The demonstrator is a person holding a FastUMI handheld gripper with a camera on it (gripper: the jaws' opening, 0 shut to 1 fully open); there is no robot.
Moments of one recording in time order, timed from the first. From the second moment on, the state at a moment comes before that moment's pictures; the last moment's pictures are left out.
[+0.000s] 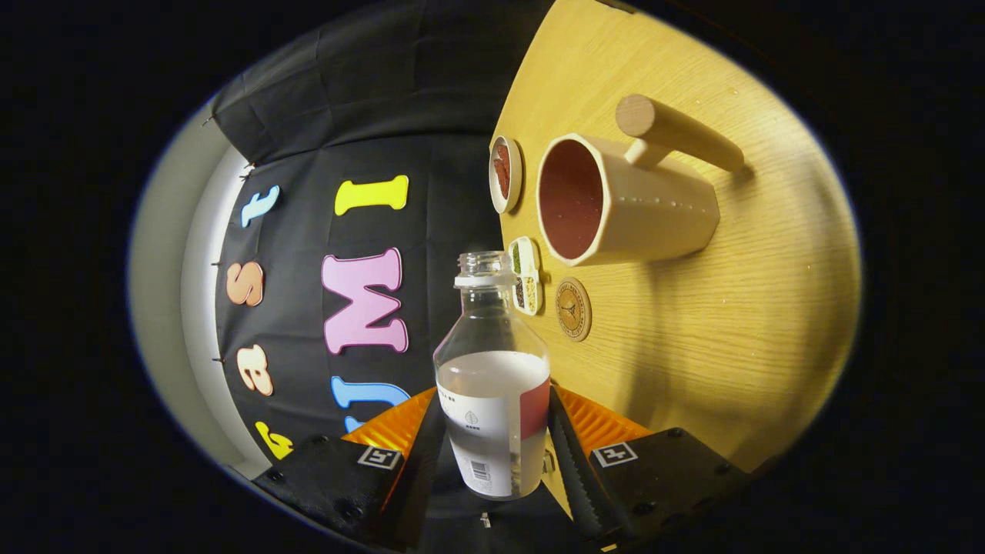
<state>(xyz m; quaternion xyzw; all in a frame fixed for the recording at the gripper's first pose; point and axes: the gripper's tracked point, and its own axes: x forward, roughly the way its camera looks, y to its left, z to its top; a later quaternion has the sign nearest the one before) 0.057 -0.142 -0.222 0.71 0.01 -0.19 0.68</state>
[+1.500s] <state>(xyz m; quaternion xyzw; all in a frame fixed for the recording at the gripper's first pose) 0.067 -0.175 -0.194 0.82 -0.13 -0.25 0.50</state>
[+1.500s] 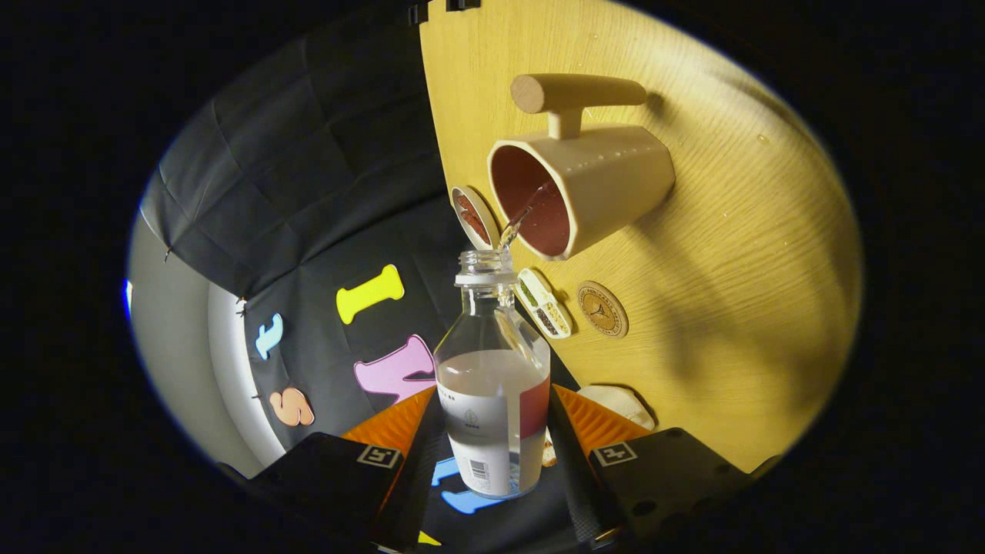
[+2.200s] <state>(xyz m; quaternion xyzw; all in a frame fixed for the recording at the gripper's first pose) 0.066 -0.196 -0.188 0.86 -0.18 -0.26 0.41</state>
